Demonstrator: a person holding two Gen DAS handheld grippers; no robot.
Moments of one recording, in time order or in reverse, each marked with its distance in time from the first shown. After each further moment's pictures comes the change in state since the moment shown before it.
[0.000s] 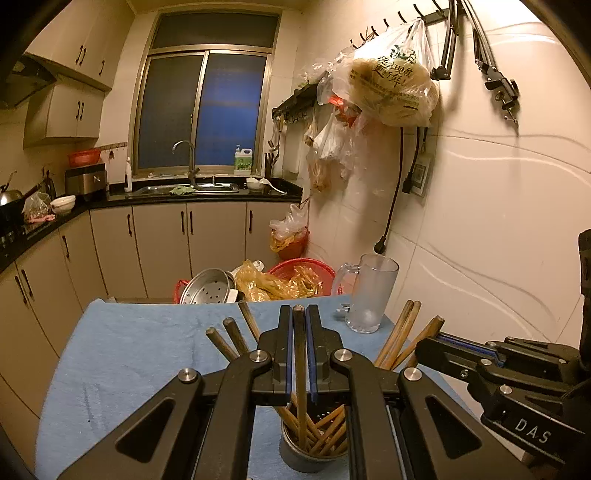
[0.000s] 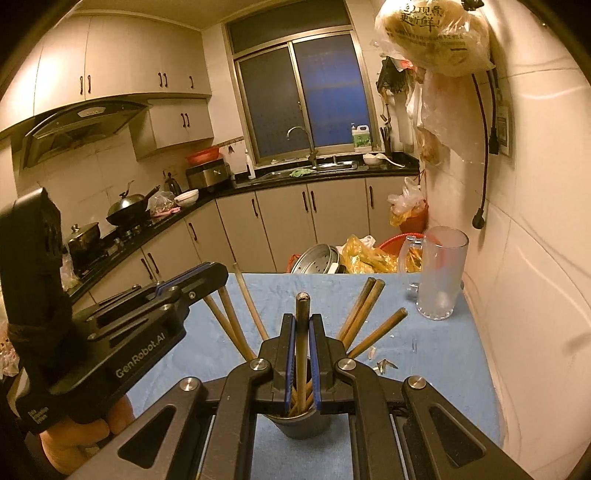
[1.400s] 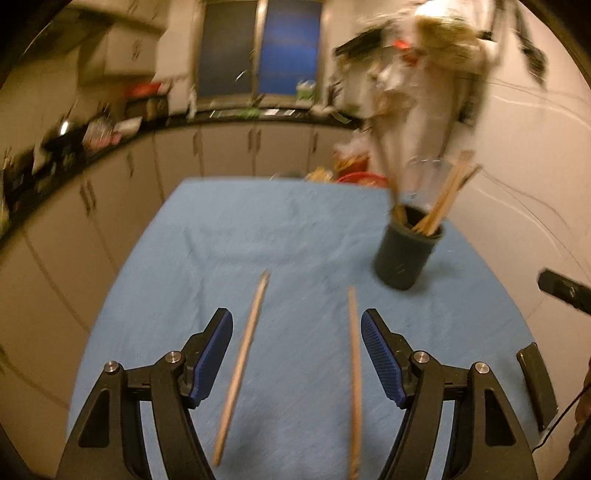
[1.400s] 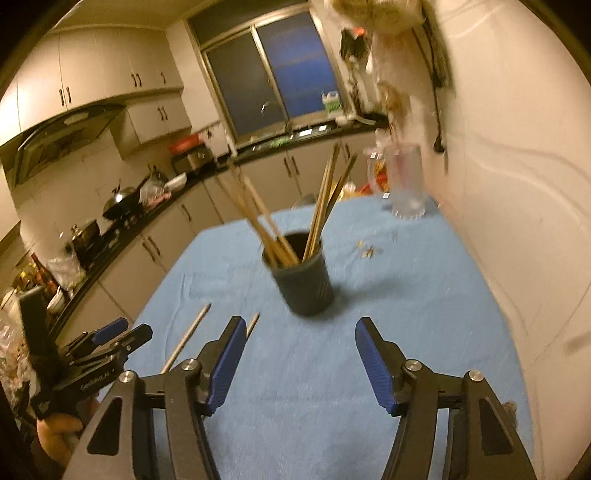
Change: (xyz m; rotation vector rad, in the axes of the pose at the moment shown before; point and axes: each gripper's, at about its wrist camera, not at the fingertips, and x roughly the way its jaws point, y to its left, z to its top) left arm -0.117 0.091 -0.138 -0.125 0.283 0.192; right arm -0.087 0.014 -0.122 0.153 0.115 -0.016
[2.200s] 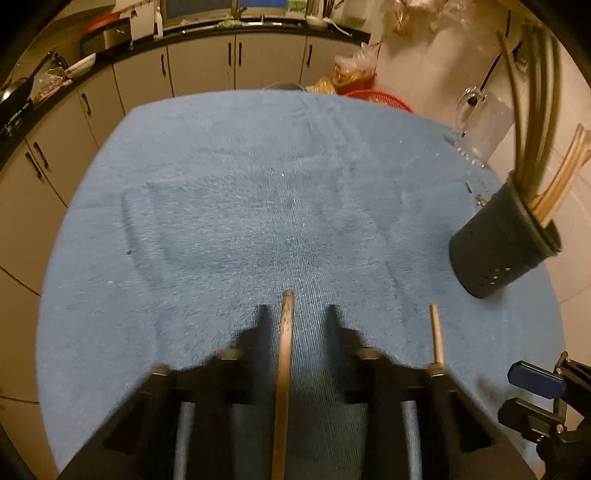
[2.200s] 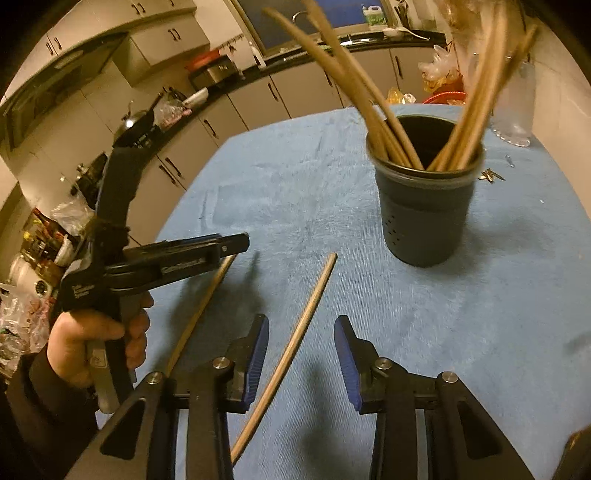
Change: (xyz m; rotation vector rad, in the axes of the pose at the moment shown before) left arm 0.180 0.025 0.054 0.057 0.364 -0.066; right arm 0.171 0.071 -0.011 -0.038 0.346 0.101
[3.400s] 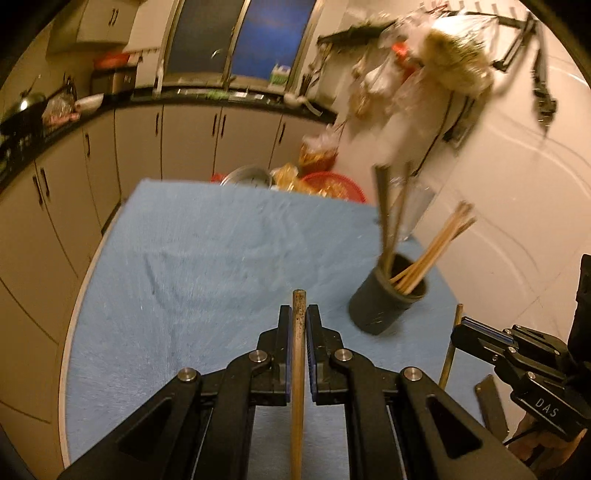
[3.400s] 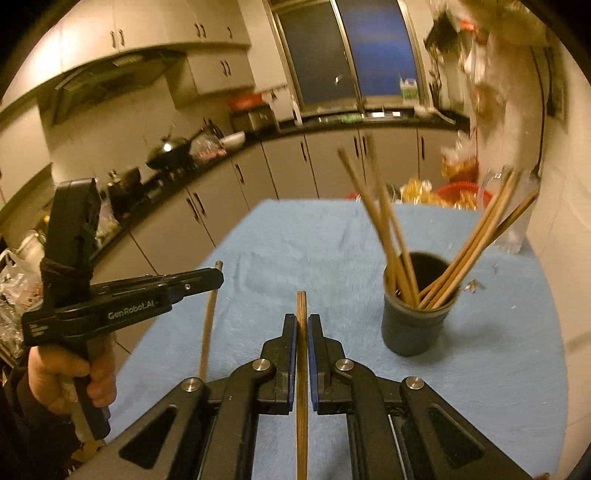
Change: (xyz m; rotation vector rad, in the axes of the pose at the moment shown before) left arm -0.178 -0.005 -0.044 -0.028 -0.315 -0.157; right arm -0.099 0.038 0.019 -0.190 -0.262 0.005
